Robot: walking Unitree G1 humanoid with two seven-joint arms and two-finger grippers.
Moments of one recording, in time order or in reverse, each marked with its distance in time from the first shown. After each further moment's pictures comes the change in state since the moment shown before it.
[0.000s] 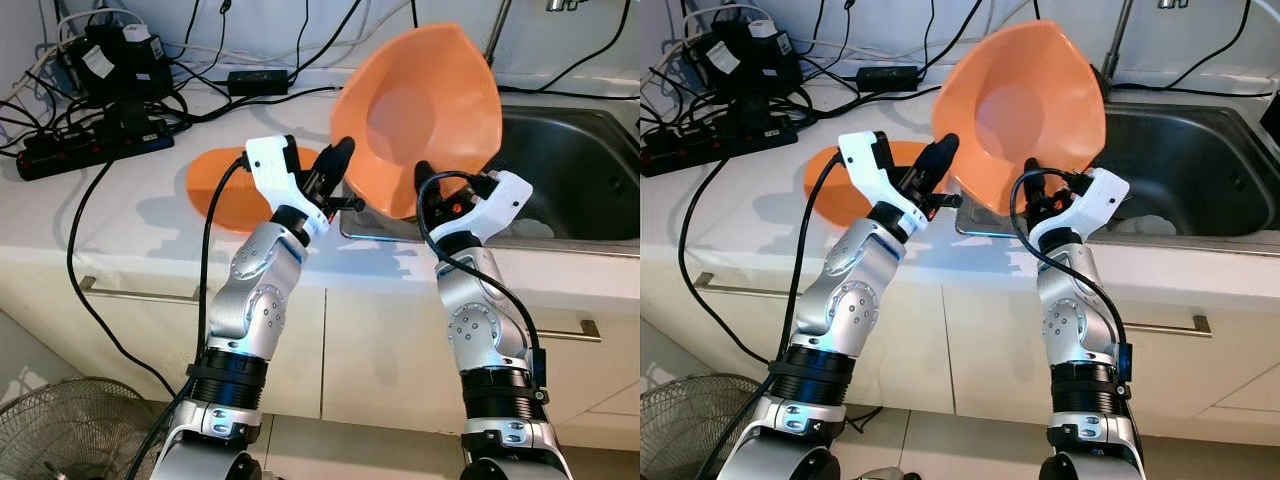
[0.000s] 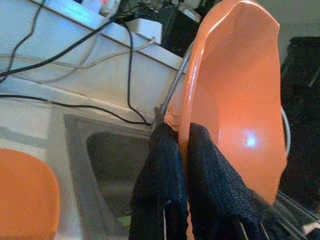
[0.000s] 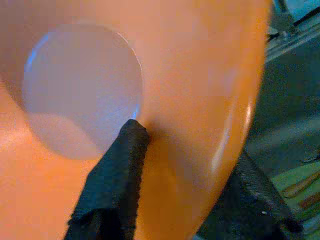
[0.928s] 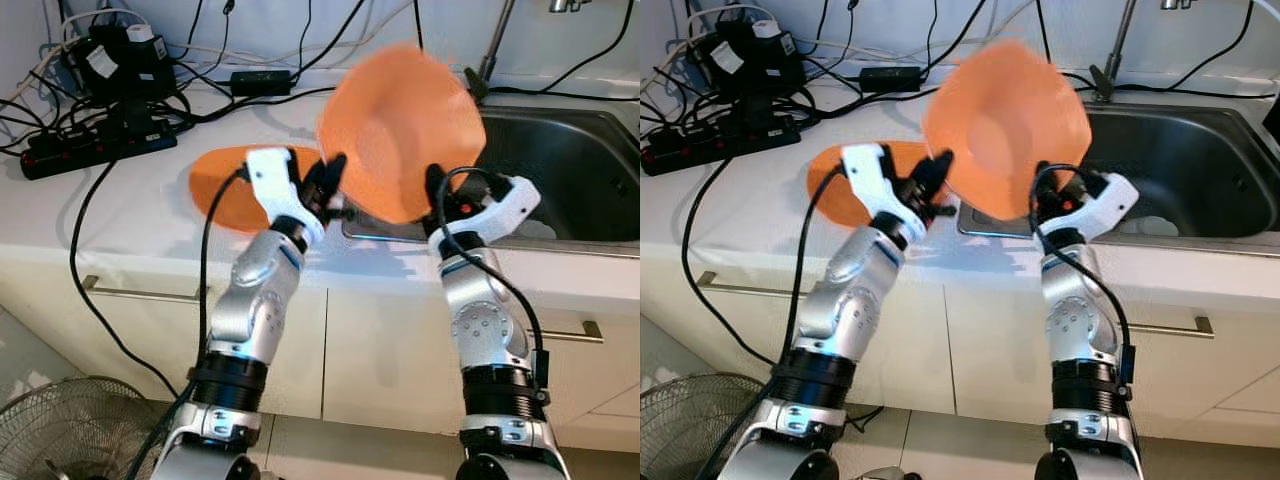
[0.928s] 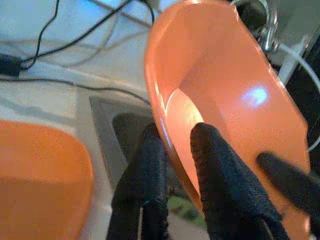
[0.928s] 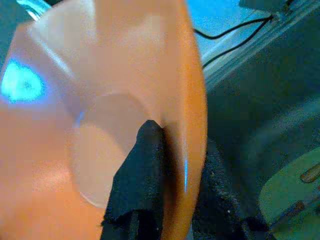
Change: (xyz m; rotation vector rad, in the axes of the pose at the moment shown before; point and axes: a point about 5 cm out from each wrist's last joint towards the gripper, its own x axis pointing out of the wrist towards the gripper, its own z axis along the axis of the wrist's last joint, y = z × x) left arm -0.006 0.011 -0.018 0.073 0.075 0.080; right arm 0.001 -0.006 0.003 0.161 -0.008 -0.026
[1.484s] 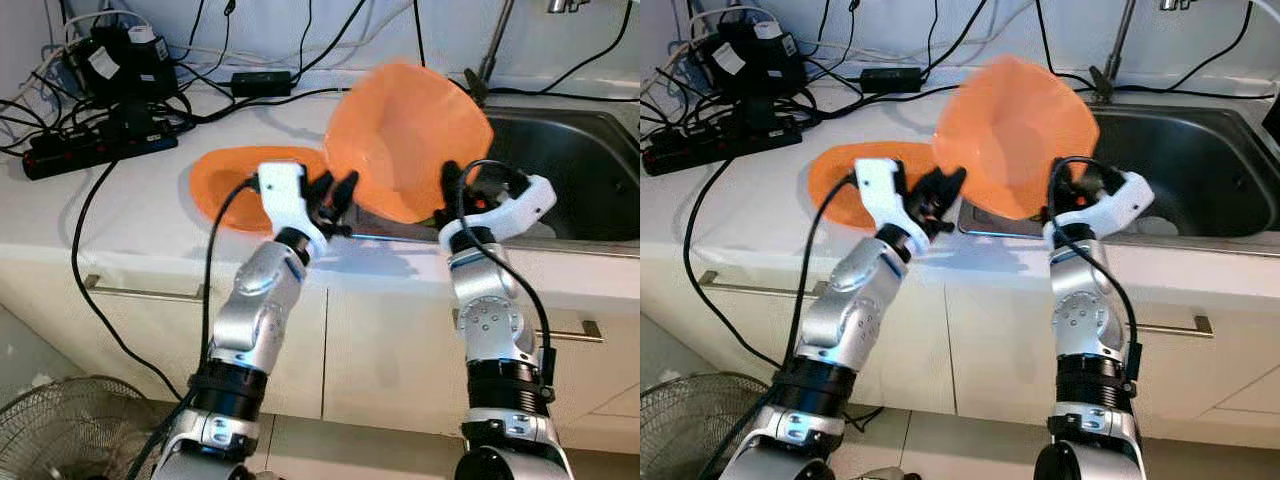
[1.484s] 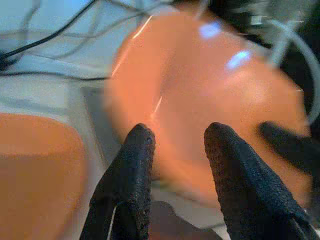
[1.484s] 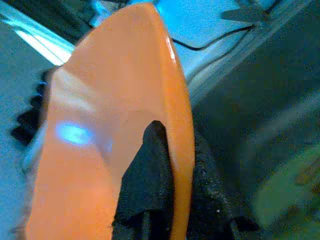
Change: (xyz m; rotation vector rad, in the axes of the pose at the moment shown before) left arm -0.003 -0.011 -0.008 0.063 0.037 -0.093; right arm 0.002 -0.010 0.010 0.061 -0.035 -0.080
